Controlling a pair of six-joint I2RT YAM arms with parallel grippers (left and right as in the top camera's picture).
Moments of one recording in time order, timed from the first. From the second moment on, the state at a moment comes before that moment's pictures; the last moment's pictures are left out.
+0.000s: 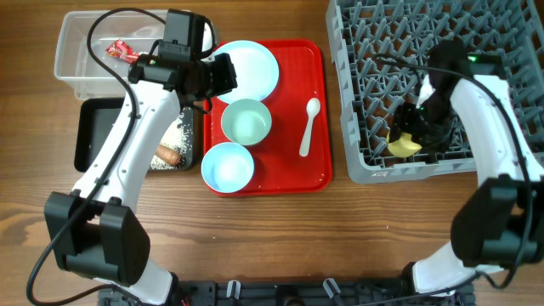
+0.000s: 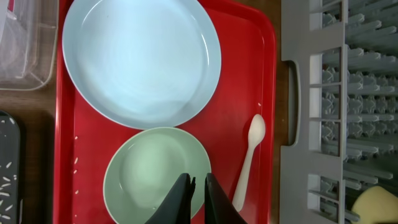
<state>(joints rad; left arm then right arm) -0.23 1.75 1.52 -0.77 0.26 -0.46 -0.06 1.80 1.46 -1.35 -0.07 0.23</state>
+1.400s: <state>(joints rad) 0.10 1.75 1.52 -0.92 0.14 -0.42 0.53 2.18 1.69 -0.92 -0.23 0.66</state>
